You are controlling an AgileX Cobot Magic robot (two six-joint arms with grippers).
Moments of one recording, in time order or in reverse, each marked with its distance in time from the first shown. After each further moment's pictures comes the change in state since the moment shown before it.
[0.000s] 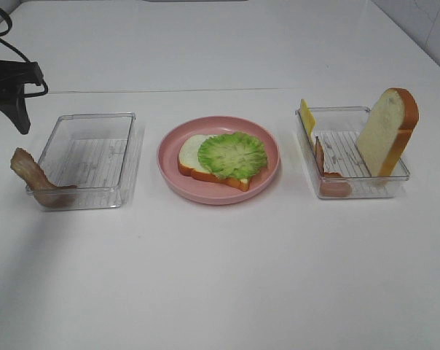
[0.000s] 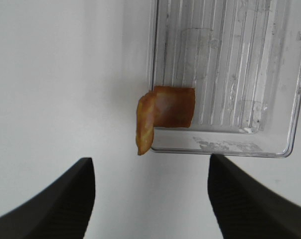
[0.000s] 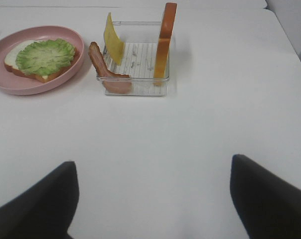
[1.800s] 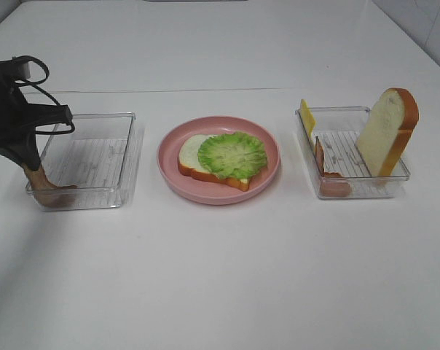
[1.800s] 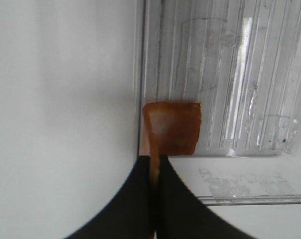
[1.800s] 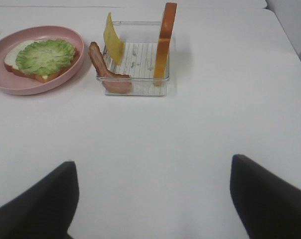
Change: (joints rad) left arm 0.000 0.185 0.003 -0.075 -0.101 0.073; right arm 0.000 0.000 0.000 0.000 0.000 0.000
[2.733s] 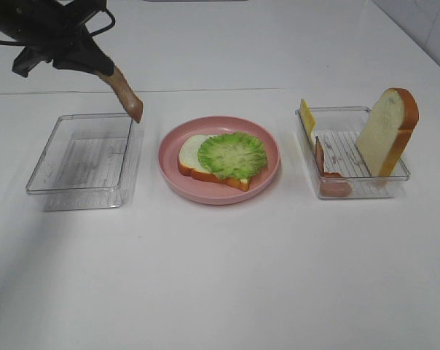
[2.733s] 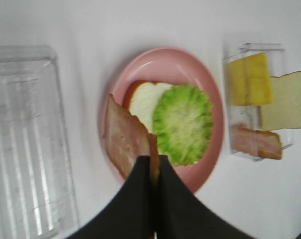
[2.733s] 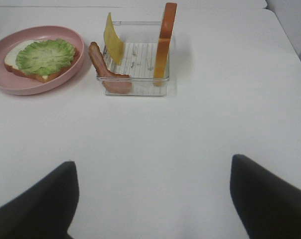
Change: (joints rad) left arm 0.000 -0.009 -0.215 -0.691 -0.019 0.428; right arm 0.000 0.000 0.000 0.000 0.000 0.000
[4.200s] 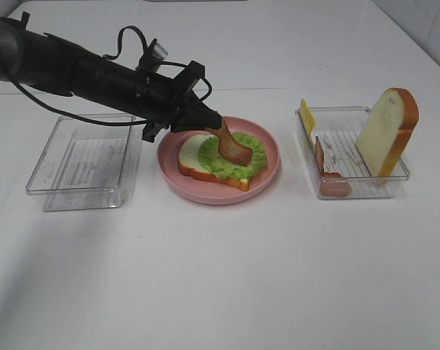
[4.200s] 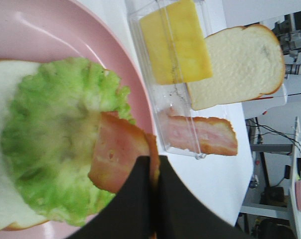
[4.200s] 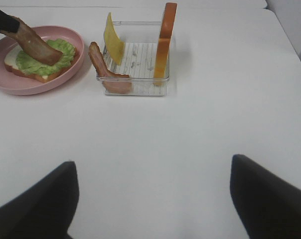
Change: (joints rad) left arm -0.201 0.325 0.000 -0.526 -0.049 0.434; right arm 0.000 0.000 0.000 0.000 0.000 0.000
